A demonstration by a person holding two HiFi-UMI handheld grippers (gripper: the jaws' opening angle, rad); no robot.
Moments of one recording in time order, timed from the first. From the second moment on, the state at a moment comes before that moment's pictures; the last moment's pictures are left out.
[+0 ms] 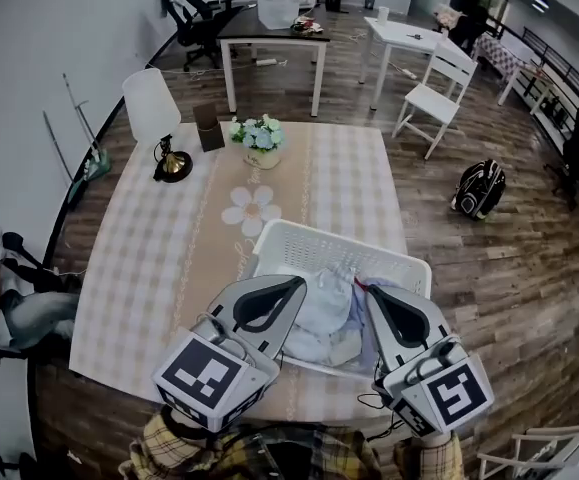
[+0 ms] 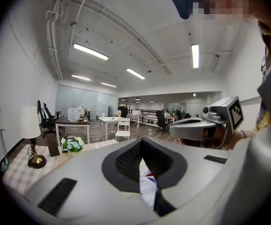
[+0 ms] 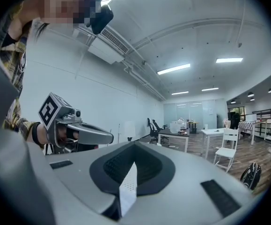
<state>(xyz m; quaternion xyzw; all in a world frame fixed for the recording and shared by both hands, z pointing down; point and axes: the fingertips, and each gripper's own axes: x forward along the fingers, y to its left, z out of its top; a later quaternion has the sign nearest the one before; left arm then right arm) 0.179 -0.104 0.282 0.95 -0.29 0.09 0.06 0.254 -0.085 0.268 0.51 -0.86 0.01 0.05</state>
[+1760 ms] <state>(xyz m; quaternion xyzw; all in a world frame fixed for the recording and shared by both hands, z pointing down) 0.251 -0.165 0.520 0.85 -0.03 0.52 0.12 0.180 -0.067 0.513 0.13 -0.87 0.15 0.44</state>
